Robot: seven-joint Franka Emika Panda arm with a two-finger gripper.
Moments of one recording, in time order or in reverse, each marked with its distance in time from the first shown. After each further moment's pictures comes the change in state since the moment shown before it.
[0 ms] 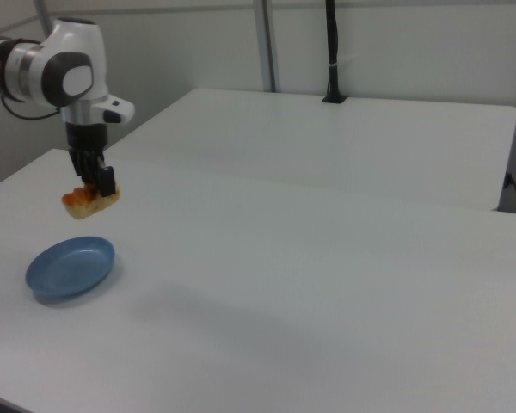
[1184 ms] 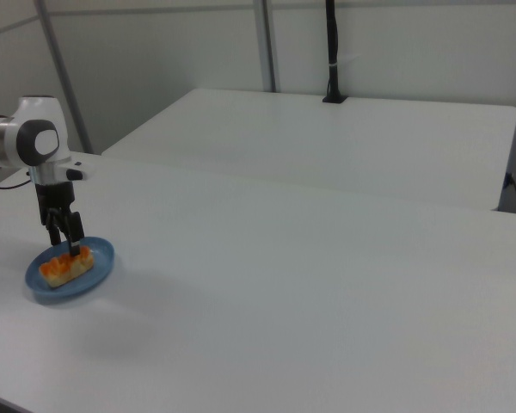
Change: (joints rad) arm 0.201 0.251 -0.001 -0.005 0.001 0.097 0.130
